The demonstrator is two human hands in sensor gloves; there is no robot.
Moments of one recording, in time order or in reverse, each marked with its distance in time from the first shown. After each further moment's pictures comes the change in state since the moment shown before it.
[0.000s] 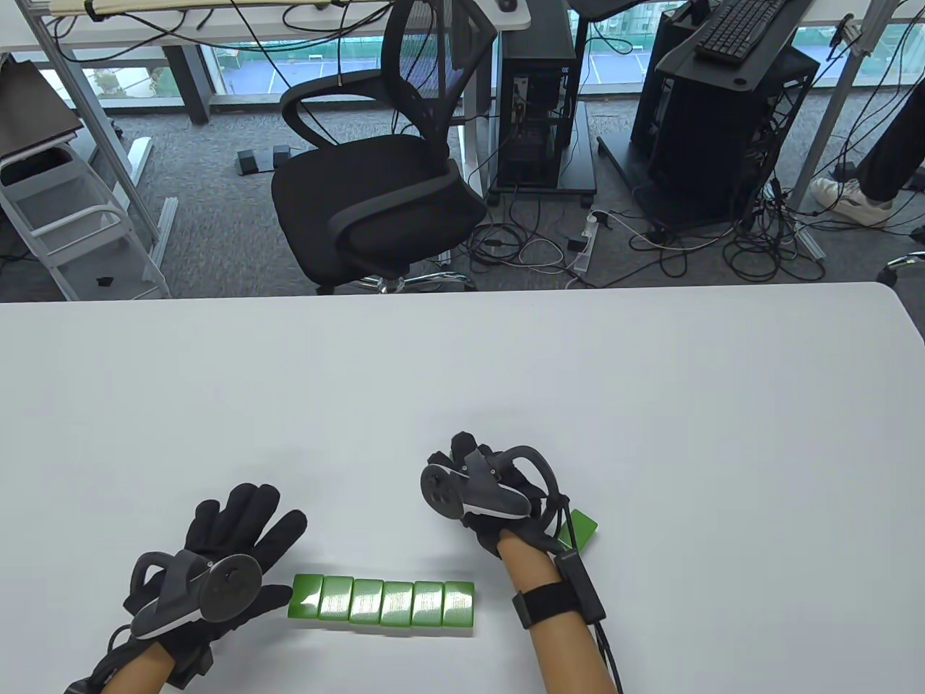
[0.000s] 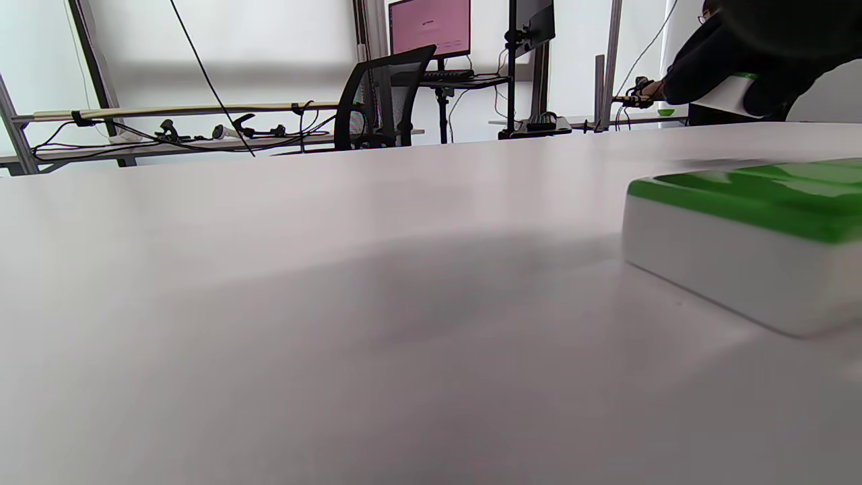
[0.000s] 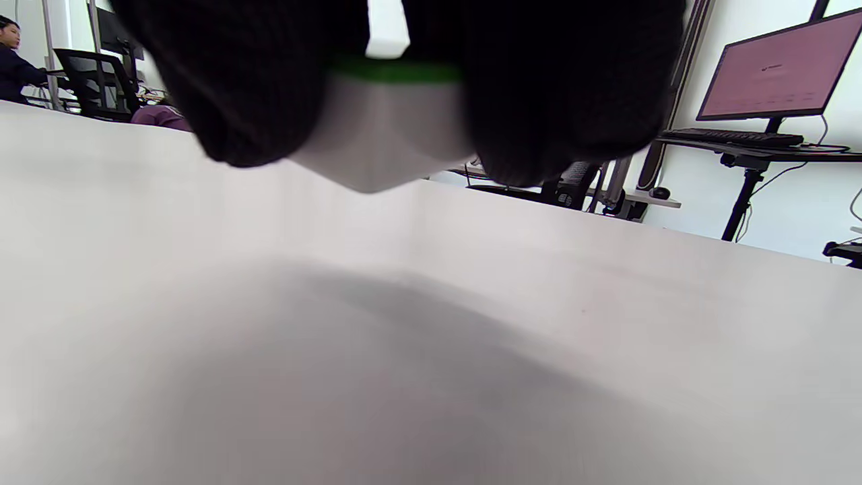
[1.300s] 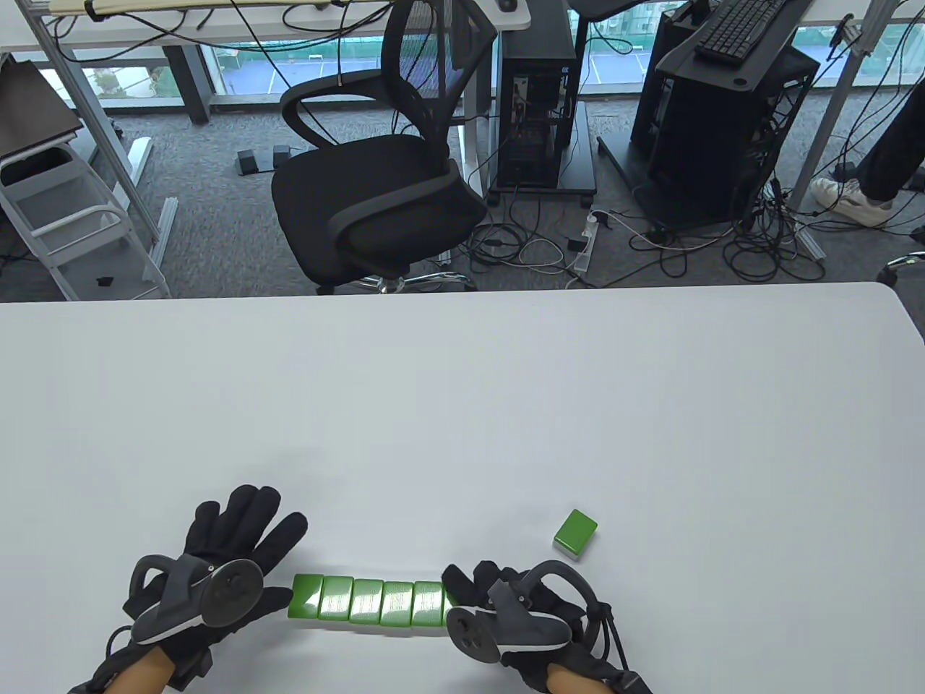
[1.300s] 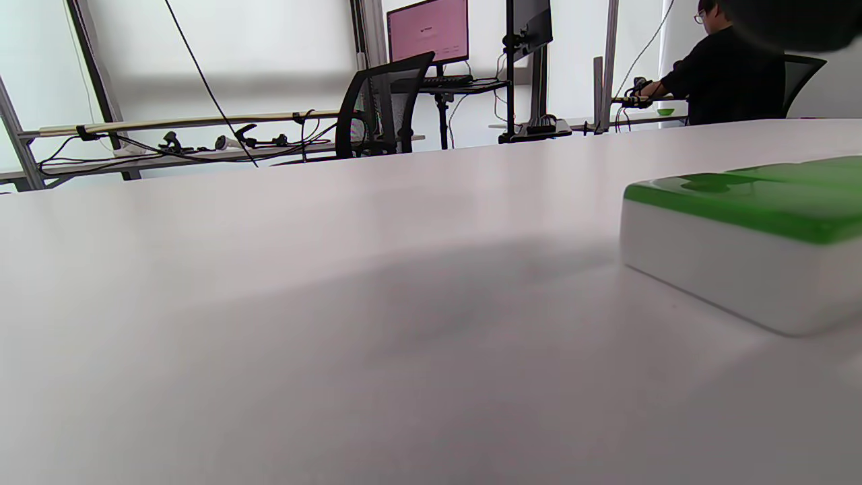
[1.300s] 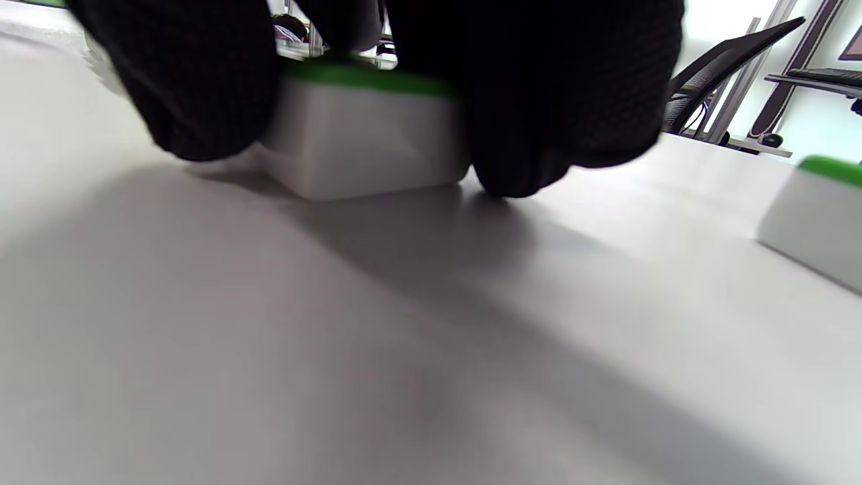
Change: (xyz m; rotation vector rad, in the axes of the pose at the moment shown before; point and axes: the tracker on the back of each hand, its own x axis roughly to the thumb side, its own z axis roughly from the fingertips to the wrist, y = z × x) left_hand 0.002 -0.002 0.003 0.011 0.004 -0.023; right_hand 0.044 0.029 0.117 0.168 -0.168 0.068
